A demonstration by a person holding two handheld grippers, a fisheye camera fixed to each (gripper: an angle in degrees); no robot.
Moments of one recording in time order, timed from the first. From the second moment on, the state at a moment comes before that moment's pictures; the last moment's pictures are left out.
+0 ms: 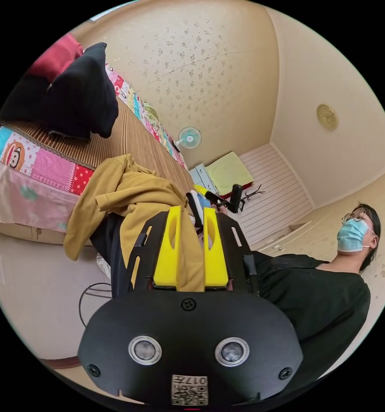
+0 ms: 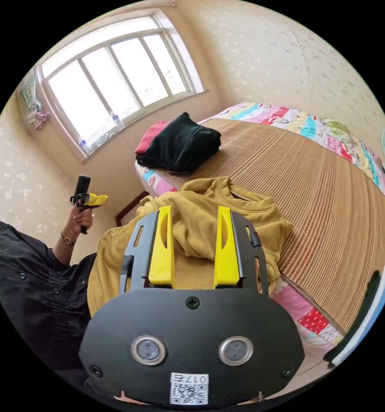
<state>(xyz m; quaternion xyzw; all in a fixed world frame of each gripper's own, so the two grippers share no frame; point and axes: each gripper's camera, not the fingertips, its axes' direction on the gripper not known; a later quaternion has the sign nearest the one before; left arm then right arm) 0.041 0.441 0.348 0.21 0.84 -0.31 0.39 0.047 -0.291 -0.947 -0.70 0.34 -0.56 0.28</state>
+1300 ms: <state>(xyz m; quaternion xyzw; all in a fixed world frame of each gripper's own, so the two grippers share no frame) 0.068 0.436 0.319 0.20 0.85 -0.28 0.39 -0.068 -0.309 -0.967 -0.69 0.20 -0.61 0.33</state>
